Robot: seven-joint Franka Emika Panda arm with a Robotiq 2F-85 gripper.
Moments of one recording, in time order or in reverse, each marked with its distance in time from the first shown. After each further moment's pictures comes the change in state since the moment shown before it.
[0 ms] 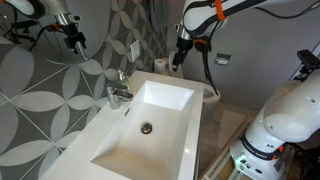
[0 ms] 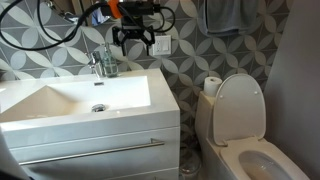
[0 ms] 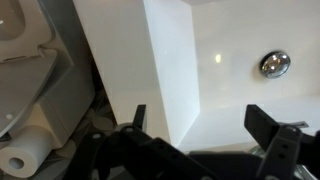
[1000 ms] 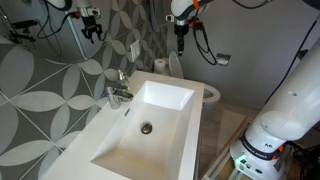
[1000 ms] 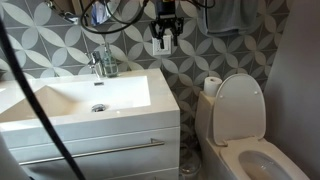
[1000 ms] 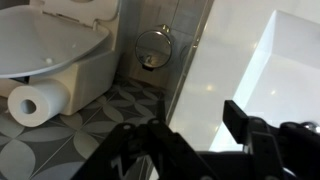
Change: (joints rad) arm -0.096 0.330 -0.033 0.445 -0.146 -0.191 -0.529
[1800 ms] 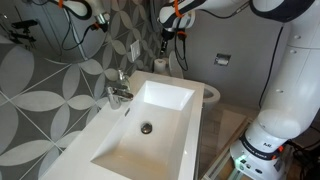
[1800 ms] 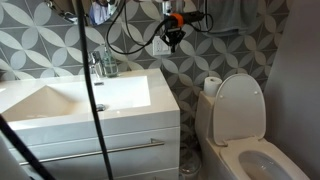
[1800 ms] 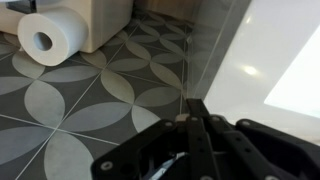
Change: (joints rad) arm -0.062 0.256 0.062 0.151 0.292 0.331 -0.095
